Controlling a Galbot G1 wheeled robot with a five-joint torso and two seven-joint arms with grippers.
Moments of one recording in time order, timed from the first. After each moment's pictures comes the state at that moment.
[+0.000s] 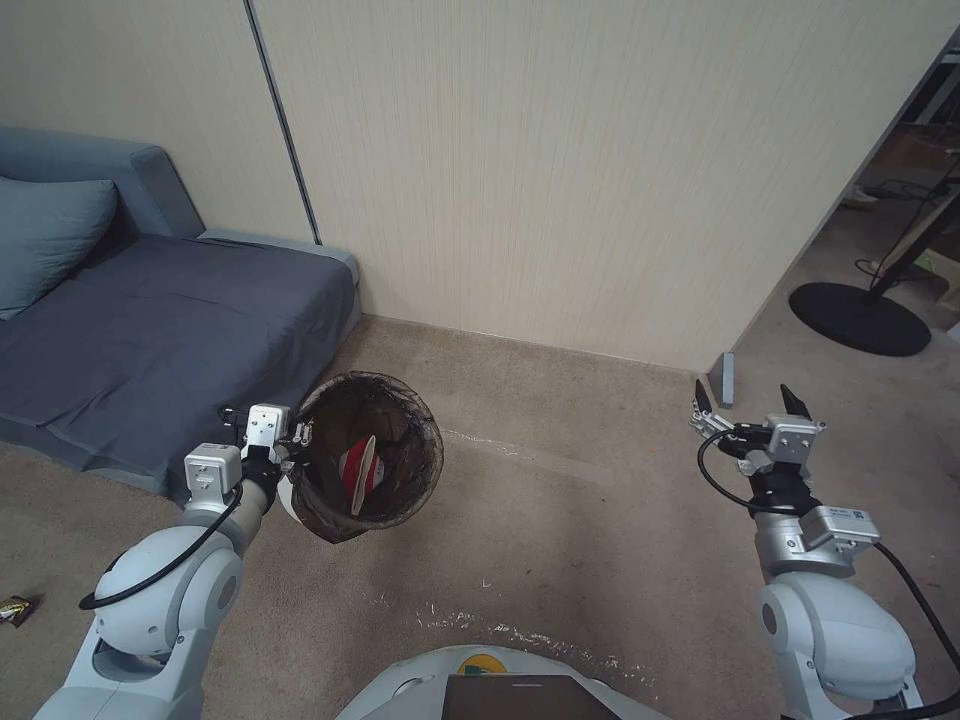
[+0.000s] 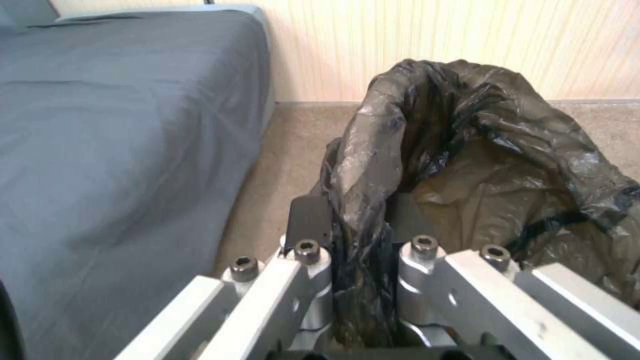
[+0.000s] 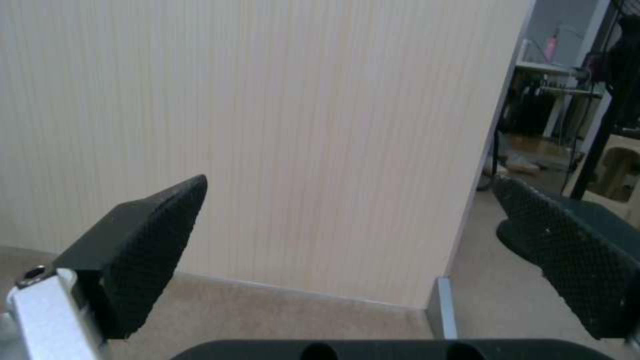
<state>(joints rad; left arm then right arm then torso) 1.53 -1.22 -0.72 -2.39 -0.34 0.72 -0.04 -1.61 1.43 0.89 2.26 0.18 -0.07 -0.01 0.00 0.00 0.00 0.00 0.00</state>
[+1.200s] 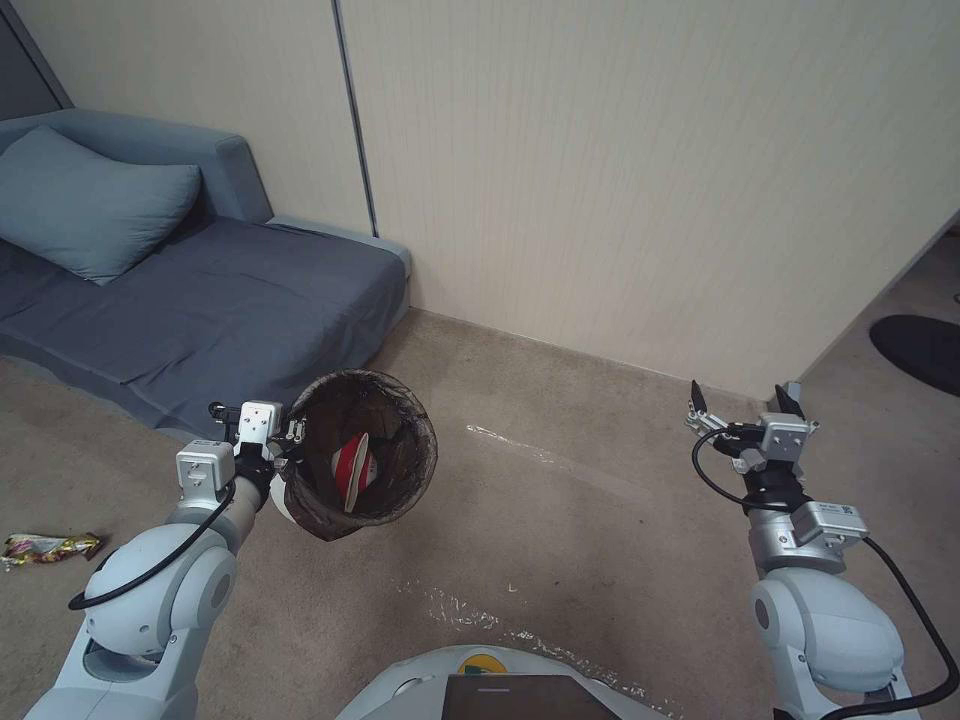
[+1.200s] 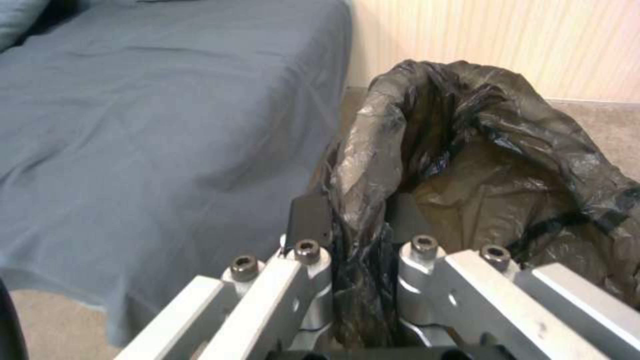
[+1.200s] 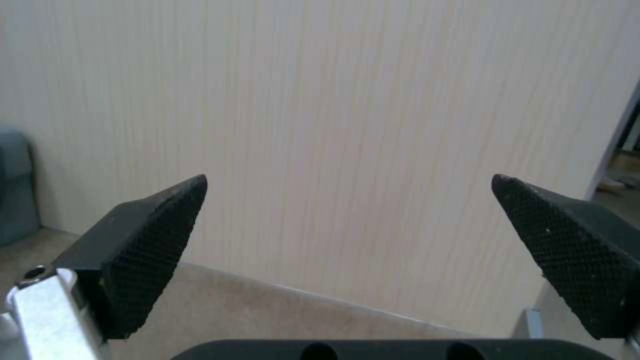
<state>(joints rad) 1.52 -1.22 -0.74 -2.40 -0.35 0.74 -0.06 -1.60 1.42 0.88 2.25 0.17 -0.08 0.00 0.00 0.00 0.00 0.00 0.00</state>
